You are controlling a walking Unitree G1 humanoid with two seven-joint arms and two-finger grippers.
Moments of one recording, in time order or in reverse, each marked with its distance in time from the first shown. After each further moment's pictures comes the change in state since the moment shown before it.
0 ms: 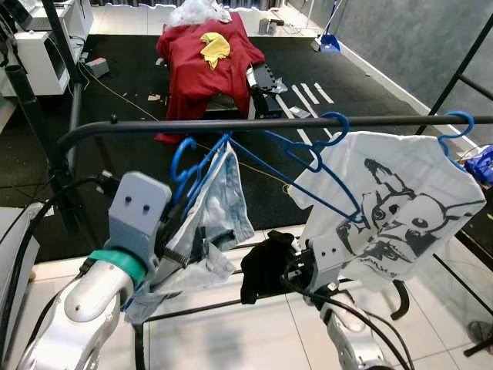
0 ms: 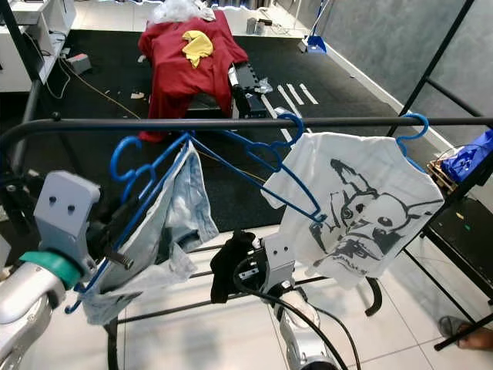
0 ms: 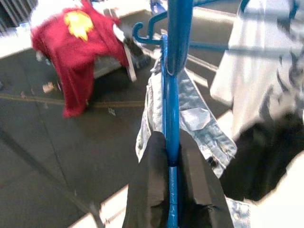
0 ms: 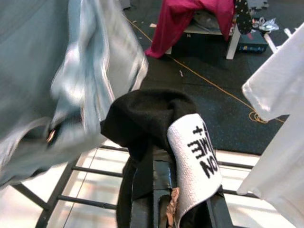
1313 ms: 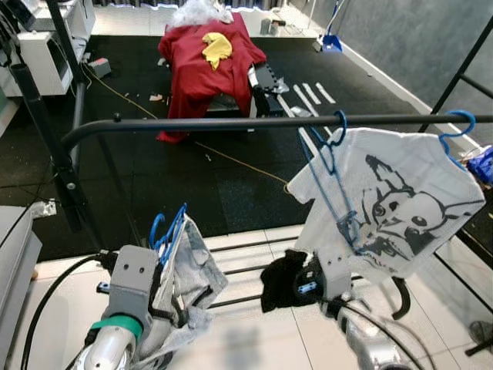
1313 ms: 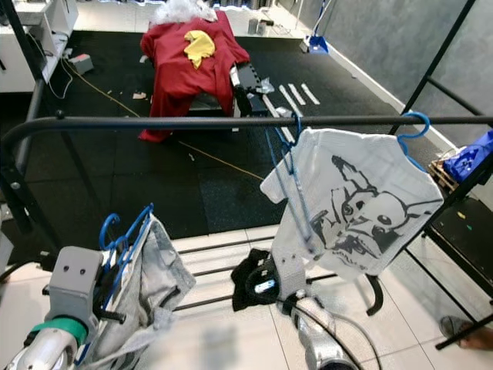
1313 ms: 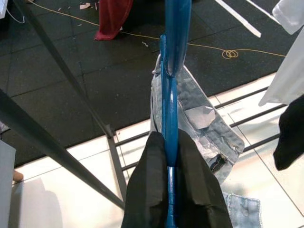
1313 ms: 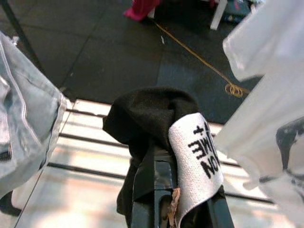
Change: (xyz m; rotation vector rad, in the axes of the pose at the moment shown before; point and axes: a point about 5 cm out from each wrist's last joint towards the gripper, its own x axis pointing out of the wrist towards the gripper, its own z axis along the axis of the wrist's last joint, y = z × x) left arm -0.007 -0.018 -0.089 -0.104 0.235 0.250; right arm 0.001 -0.030 -0.006 -0.100 0.146 -0.040
